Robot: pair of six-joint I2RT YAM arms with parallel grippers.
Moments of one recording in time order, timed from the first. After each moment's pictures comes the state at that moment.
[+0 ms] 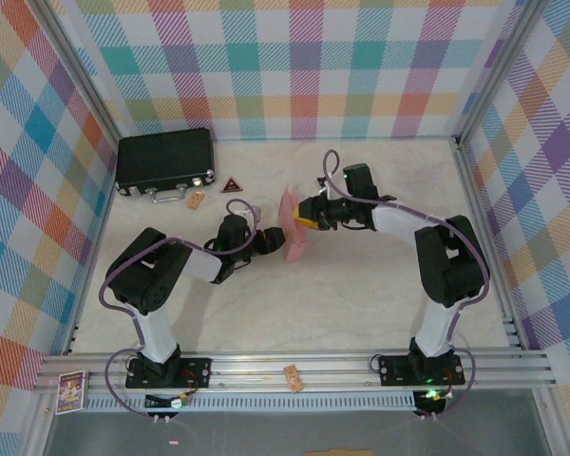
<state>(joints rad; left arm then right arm) -0.49 1.83 0.66 0.68 0.29 -0.72 0.39 1.82 1.16 -0.06 -0.97 0.72</state>
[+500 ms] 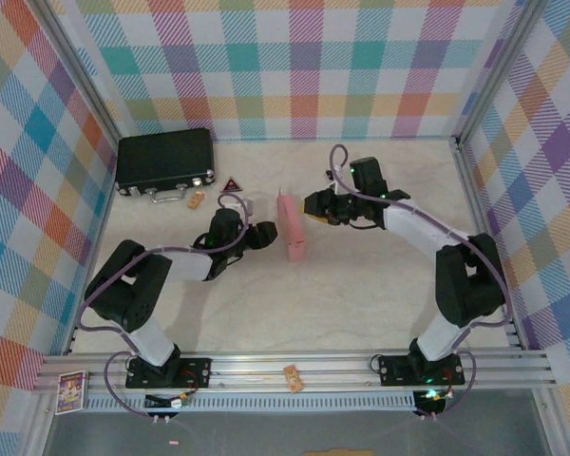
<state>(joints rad) -0.46 1.66 0.68 0.46 0.18 -0.60 0.38 1.65 1.17 -0.28 -0.73 0.60</state>
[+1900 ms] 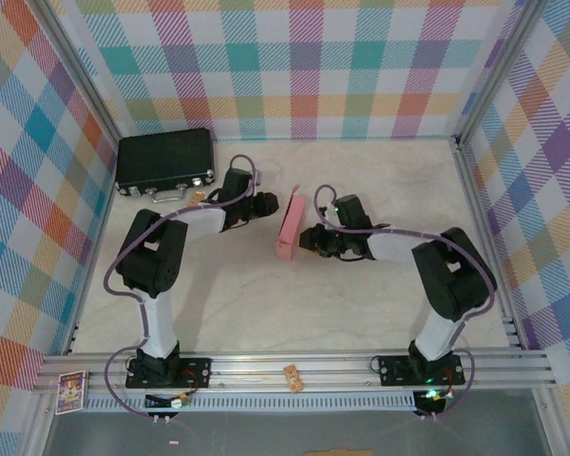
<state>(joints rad) -0.37 1.94 1.19 0.04 0.27 -0.53 0.49 1.70 0.87 0.04 -0.61 0.75</state>
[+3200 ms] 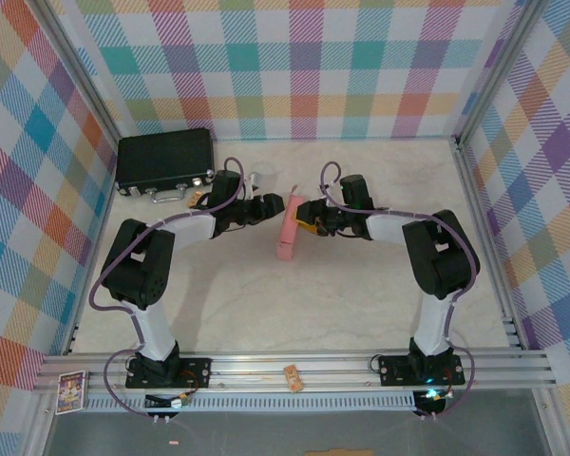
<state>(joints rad) -0.36 1.84 1.09 0.11 0.59 -0.67 0.41 1.91 1.06 0.18 -0.81 0.85</state>
